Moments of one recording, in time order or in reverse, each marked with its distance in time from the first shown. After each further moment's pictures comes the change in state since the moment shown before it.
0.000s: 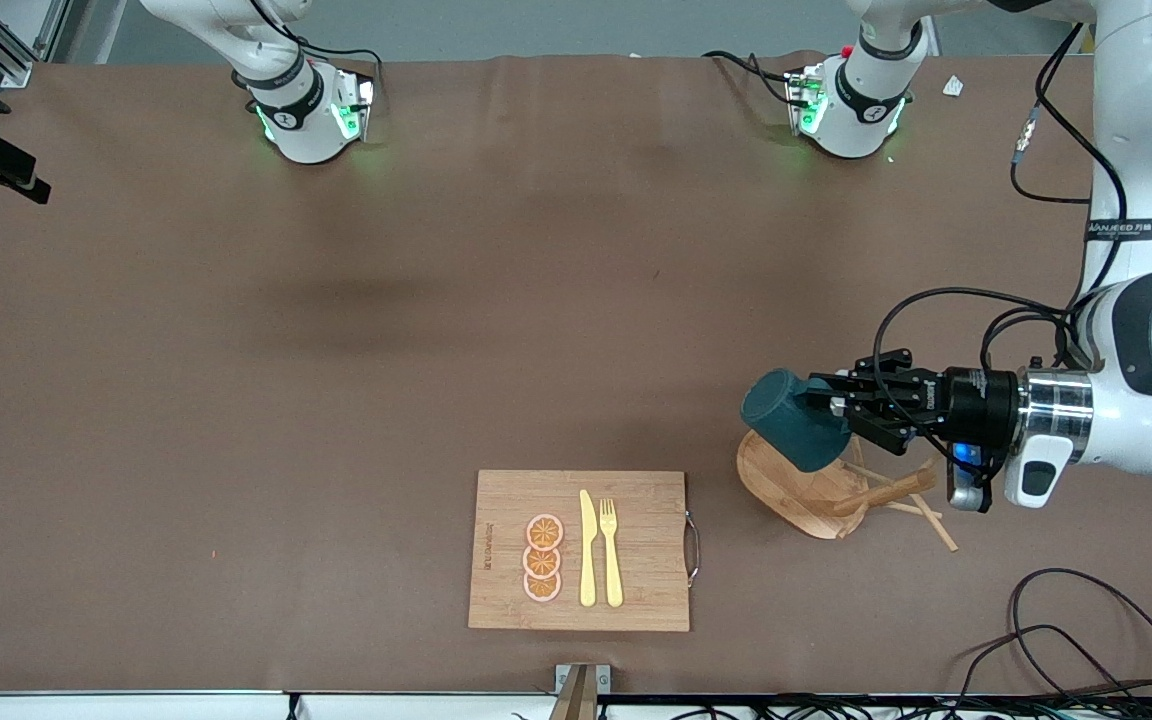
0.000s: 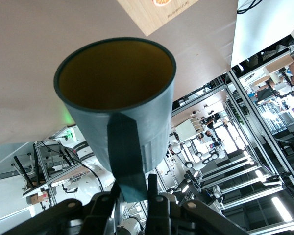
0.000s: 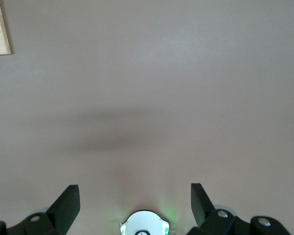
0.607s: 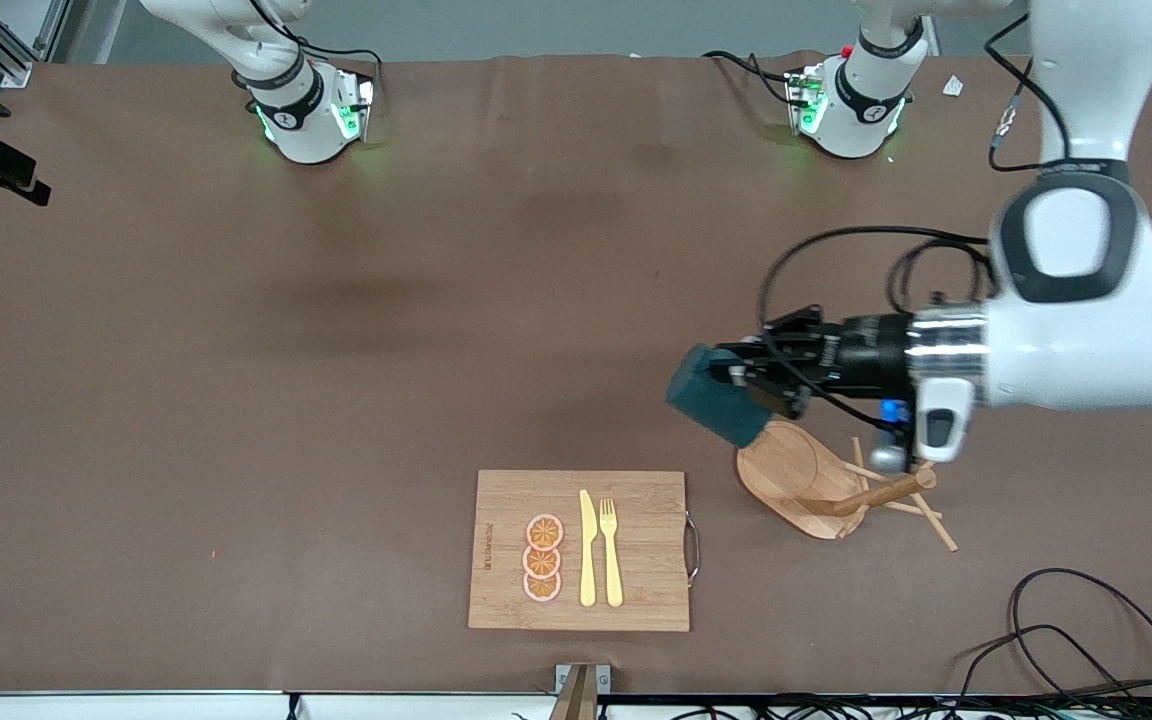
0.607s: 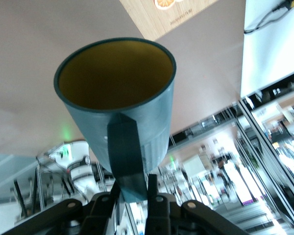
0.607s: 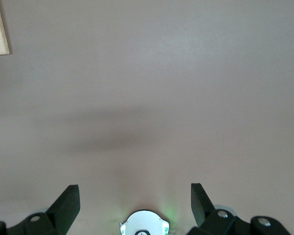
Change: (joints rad) left arm -0.146 -0.117 0.001 0.019 0.098 0.132 -0.247; right arm 0.000 0.002 -0.003 0.000 0.000 0.000 0.000
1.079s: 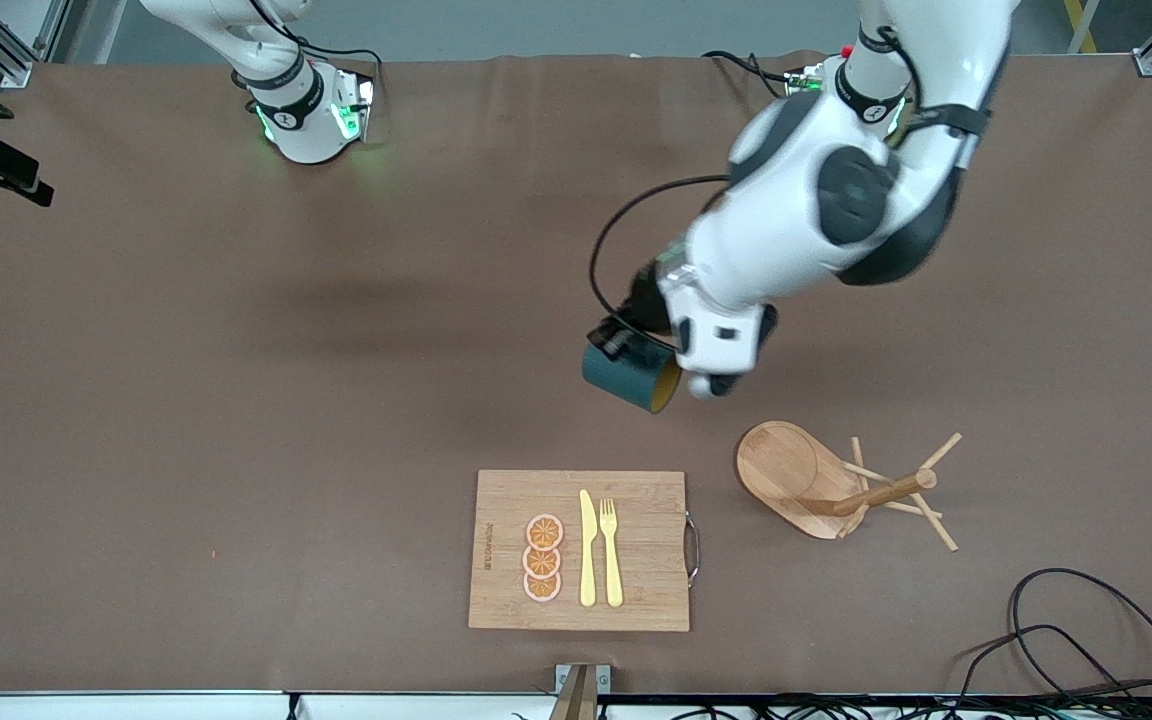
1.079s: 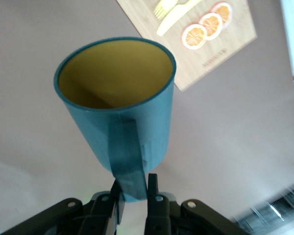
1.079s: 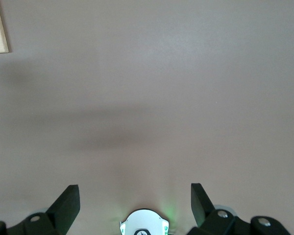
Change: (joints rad) left arm -0.337 -0.007 -0.003 0.033 0.486 0.247 -0.324; right arm 0.000 0.006 -0.001 0.000 0.000 -0.001 -0.001
